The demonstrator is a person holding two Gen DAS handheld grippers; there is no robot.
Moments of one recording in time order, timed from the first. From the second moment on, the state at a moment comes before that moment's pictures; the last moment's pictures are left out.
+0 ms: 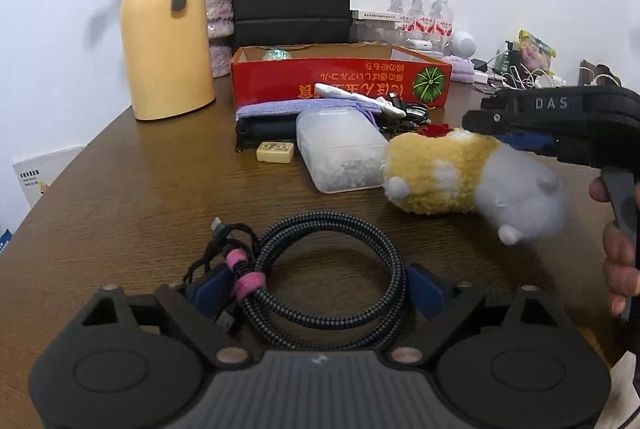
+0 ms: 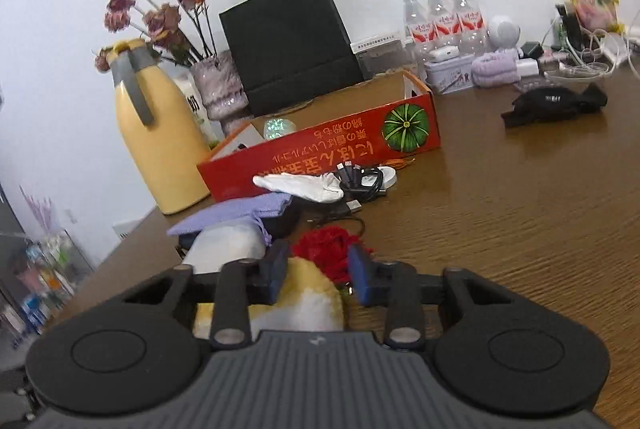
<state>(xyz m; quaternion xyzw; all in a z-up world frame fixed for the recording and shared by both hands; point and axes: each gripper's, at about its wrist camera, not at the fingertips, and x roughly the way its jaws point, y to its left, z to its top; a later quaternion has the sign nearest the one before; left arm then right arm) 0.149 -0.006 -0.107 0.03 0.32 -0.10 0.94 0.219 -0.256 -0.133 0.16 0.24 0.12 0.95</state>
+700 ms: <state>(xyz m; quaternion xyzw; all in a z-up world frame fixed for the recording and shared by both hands) 0.173 0.026 -0.049 -0.03 0.27 -0.10 0.96 0.163 -0.246 -0.097 0.08 0.24 0.15 0.96</state>
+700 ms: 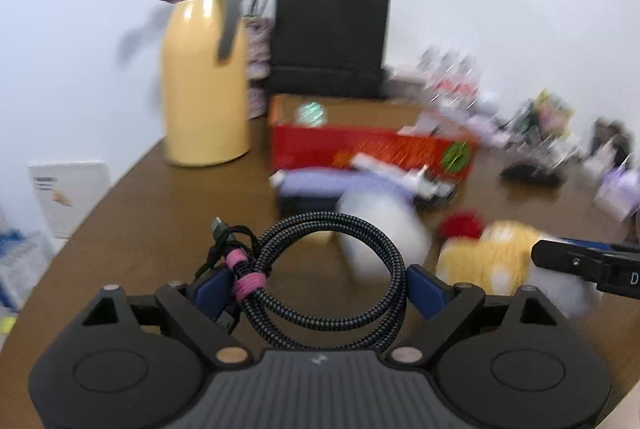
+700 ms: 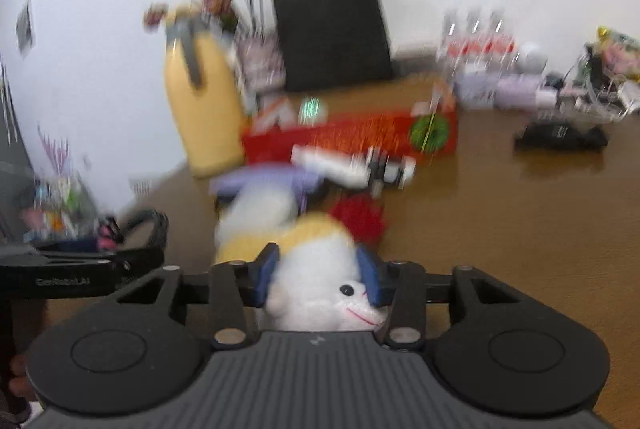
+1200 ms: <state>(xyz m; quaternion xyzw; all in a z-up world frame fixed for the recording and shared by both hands) 0.259 -0.006 -0.029 0.00 0.24 -0.15 0.96 0.202 -0.261 -0.112 -0.09 0.25 0.23 0.94</state>
